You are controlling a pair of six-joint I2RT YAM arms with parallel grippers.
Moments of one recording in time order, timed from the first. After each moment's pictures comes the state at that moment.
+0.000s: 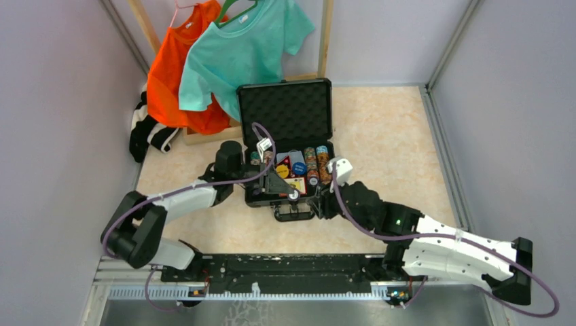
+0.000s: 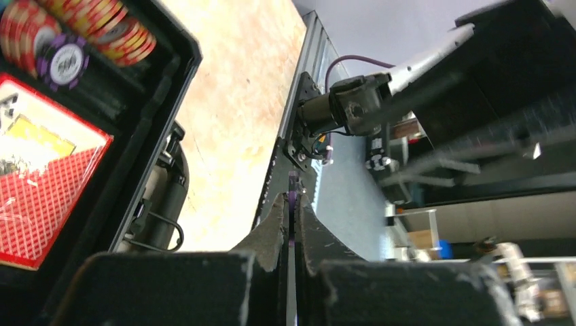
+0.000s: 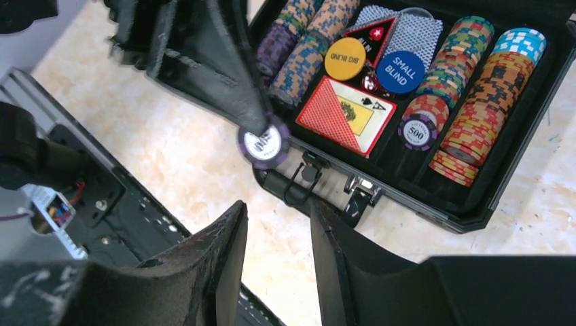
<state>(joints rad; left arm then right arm) -0.56 1.46 0.65 0.47 0.97 -0.78 1.18 0.78 0.68 -0.32 0.39 0.43</state>
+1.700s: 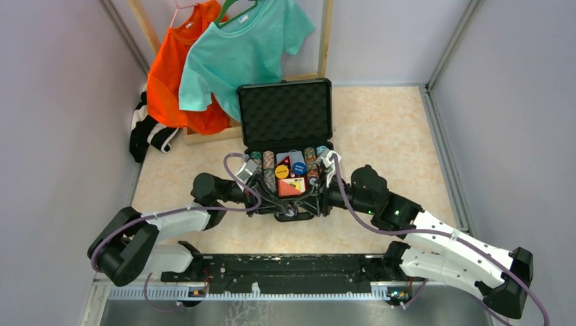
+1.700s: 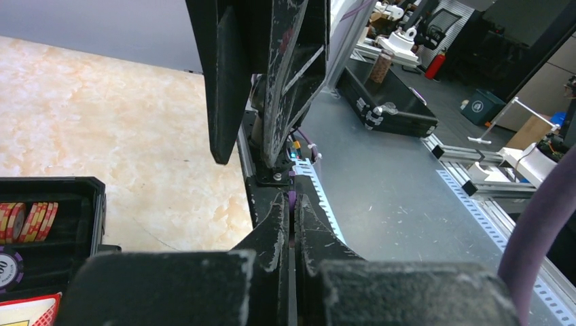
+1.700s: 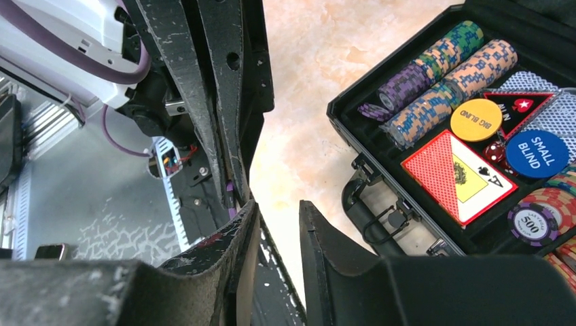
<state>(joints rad) -0.65 1.26 0.35 1.32 1.11 -0.68 0.94 0.78 0.68 -0.13 -0.25 0.32</state>
